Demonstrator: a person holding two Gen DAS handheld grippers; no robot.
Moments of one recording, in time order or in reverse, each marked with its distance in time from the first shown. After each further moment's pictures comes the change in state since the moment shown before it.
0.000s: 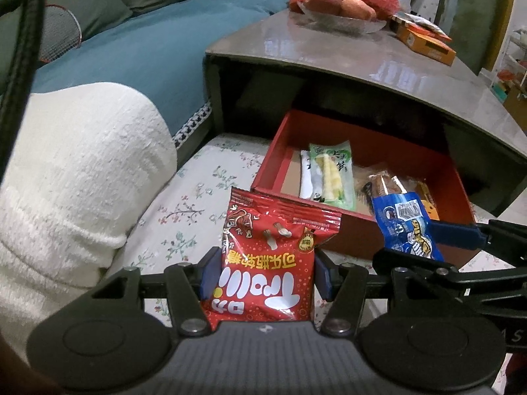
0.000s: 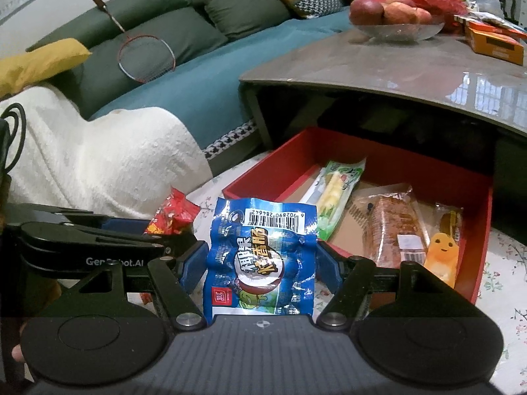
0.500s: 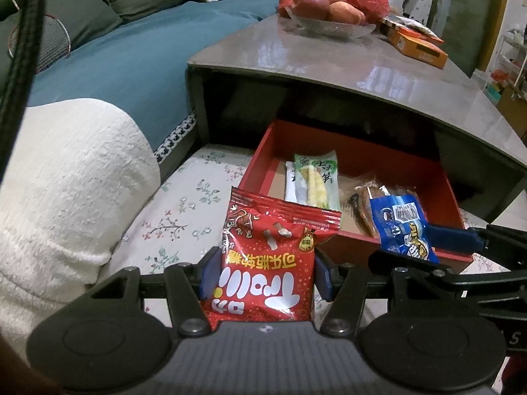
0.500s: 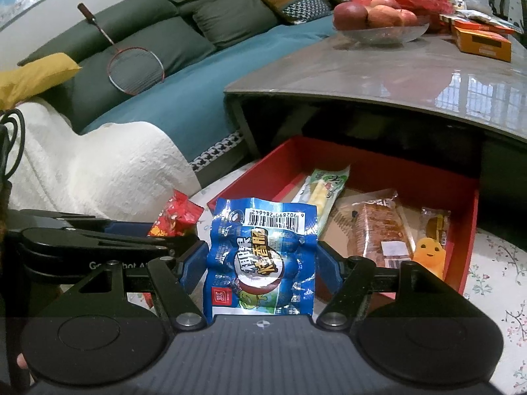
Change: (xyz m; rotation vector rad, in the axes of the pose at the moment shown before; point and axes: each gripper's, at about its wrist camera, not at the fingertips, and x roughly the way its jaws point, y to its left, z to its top) left arm 0.007 -0.016 0.013 0.013 -0.017 -0.020; right arm -0.006 -0.015 0.006 0.033 -0.024 -0.015
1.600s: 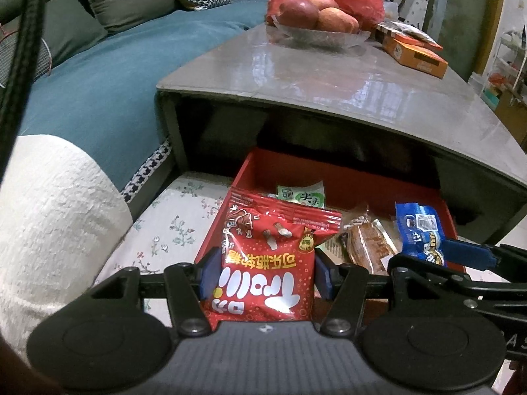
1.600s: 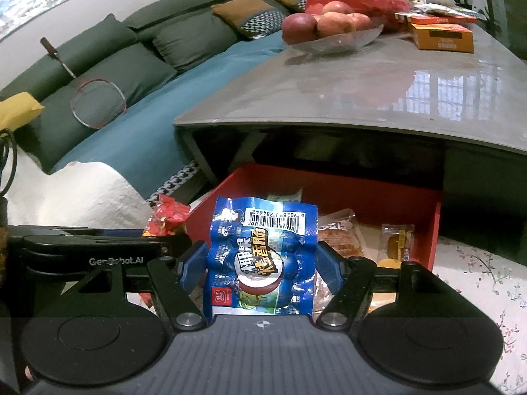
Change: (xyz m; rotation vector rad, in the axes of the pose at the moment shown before) left arm 0.032 -0.024 0.042 0.013 -0.027 -0.007; right arm 0.006 -0.045 0.021 0.104 -0.057 -0.073
